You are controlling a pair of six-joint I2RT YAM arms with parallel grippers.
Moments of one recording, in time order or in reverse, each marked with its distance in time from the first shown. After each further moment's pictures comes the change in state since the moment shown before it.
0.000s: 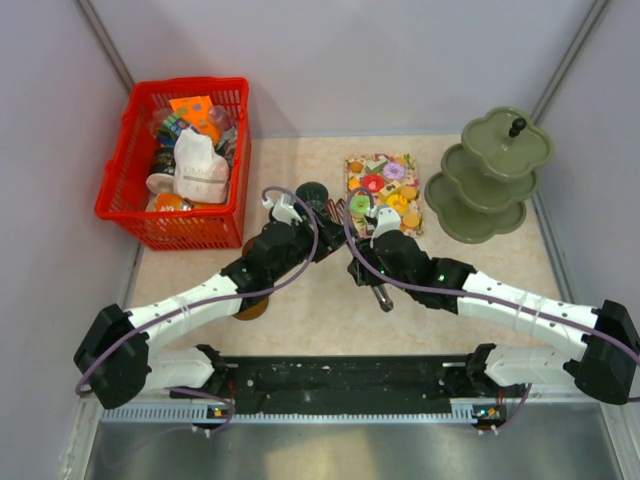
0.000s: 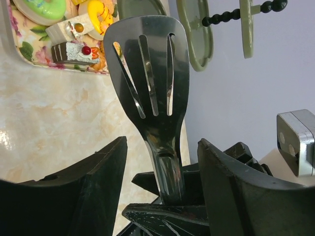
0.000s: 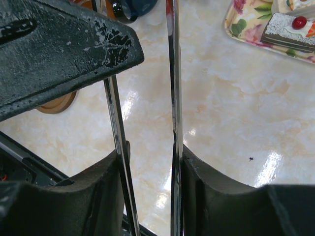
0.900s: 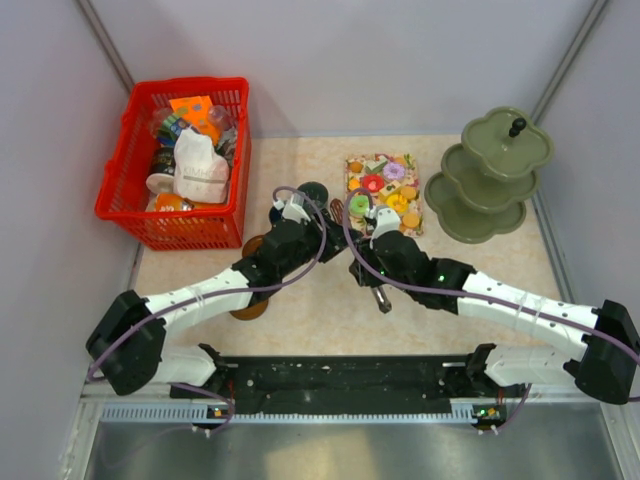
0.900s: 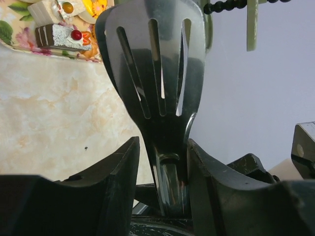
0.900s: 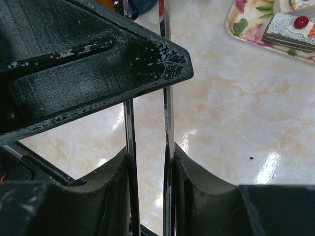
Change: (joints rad) left arm 0.000 0.097 0.018 0.056 0.059 -0.058; right arm 0.002 -0.001 0.000 -0.002 -0.001 -0.003
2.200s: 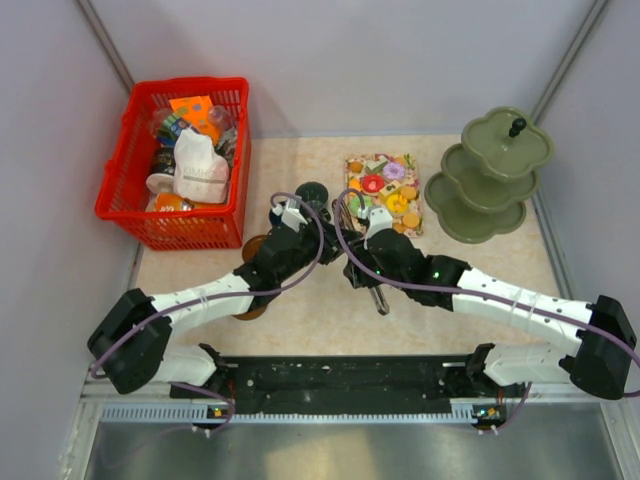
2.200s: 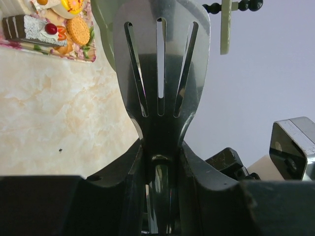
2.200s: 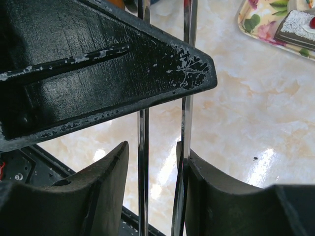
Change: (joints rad) left arm 0.000 0.009 -0.074 0.182 0.023 -0.102; right arm 0.011 0.039 0.040 -0.026 -0.034 -0.024
